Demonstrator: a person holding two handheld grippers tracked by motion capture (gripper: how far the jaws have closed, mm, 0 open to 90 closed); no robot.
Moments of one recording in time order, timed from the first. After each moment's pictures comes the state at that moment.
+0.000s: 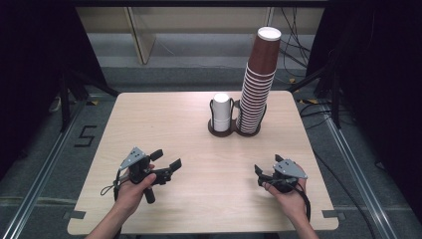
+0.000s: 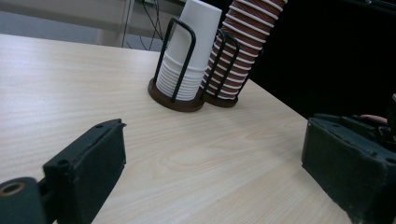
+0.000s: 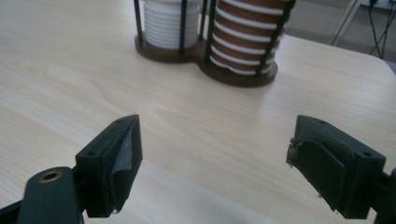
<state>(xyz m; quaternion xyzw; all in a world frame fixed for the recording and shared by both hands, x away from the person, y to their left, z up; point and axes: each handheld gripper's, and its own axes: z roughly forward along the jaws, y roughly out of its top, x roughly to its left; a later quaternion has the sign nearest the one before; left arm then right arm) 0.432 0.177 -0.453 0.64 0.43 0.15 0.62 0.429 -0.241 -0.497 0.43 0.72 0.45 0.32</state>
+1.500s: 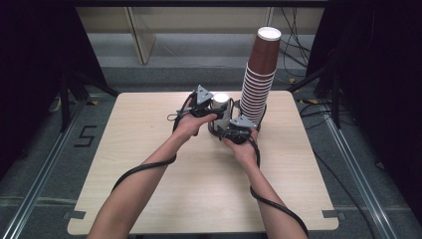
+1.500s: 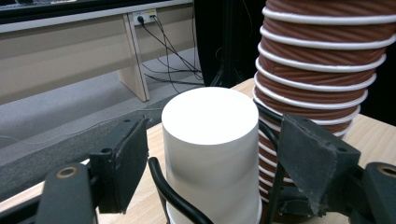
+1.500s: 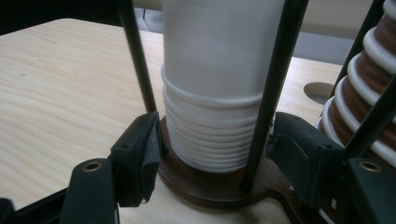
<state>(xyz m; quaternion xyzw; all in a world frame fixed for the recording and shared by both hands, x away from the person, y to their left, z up) 0.621 0.030 -0.412 0.72 0.34 0.28 0.53 0.584 -0.127 -0.497 0.45 0.70 0.47 0.28</state>
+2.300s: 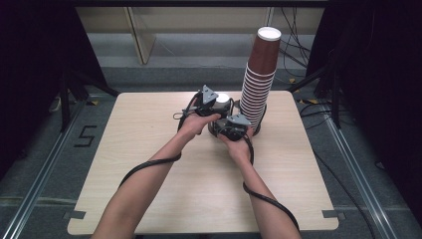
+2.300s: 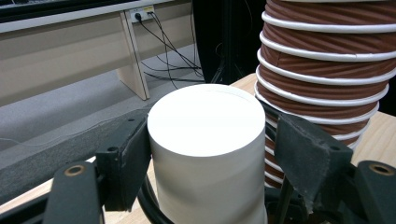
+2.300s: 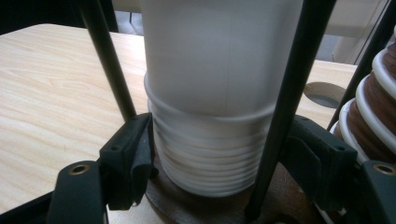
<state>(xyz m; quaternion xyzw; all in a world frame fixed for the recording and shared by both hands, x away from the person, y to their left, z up) 0.630 0.018 -0.419 0.73 0.33 0.28 0.53 0.601 -0.114 -0.504 0.47 0.69 0.47 0.29</state>
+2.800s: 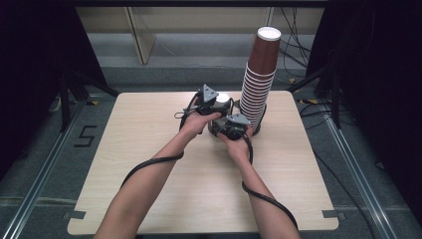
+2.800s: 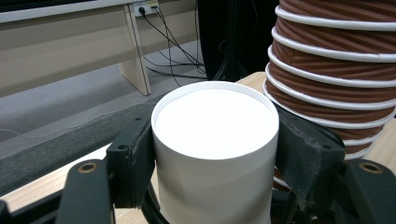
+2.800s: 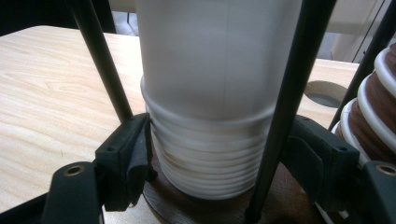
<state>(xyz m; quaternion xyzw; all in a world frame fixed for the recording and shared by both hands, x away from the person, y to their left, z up) 0.636 0.017 -0.420 0.73 0.35 0.27 0.52 0.603 -0.114 -0.504 0.47 0.68 0.47 0.30</state>
